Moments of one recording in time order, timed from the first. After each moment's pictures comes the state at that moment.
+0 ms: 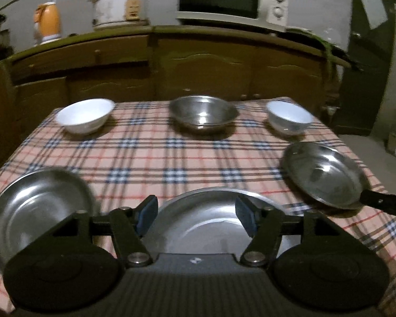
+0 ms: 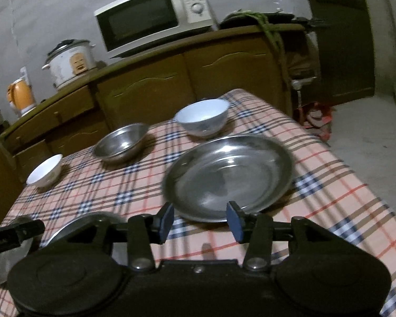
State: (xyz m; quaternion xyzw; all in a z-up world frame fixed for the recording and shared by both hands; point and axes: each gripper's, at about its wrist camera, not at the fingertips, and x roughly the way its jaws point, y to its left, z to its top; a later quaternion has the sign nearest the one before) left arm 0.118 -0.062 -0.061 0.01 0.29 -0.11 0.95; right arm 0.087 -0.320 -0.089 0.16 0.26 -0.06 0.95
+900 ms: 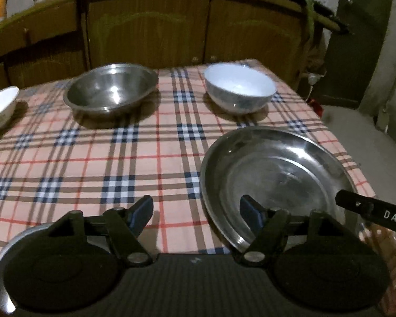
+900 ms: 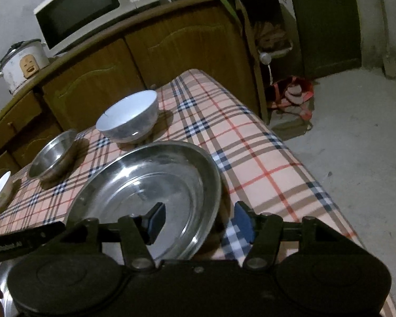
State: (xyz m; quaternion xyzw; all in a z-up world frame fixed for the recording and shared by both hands) left arm 0.215 -0.200 -0.105 0.02 0.38 -0.14 0.91; right arm 0.179 -0.442 -0.131 0.20 0.31 -0.08 0.93
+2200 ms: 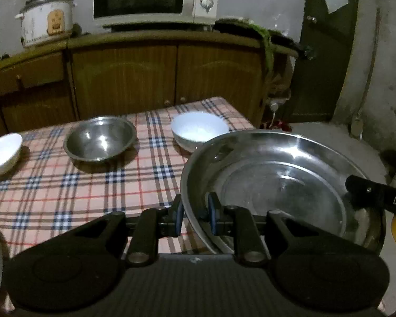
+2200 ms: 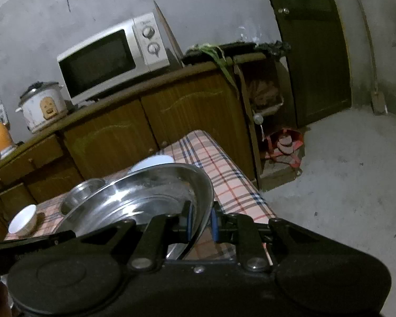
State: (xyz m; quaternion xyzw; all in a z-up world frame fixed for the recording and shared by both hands) left arm 0.149 -0.199 -0.026 0.03 0.30 -0.20 0.93; right arm 0.084 -0.424 -0.028 0.18 0.21 -0.10 0.96
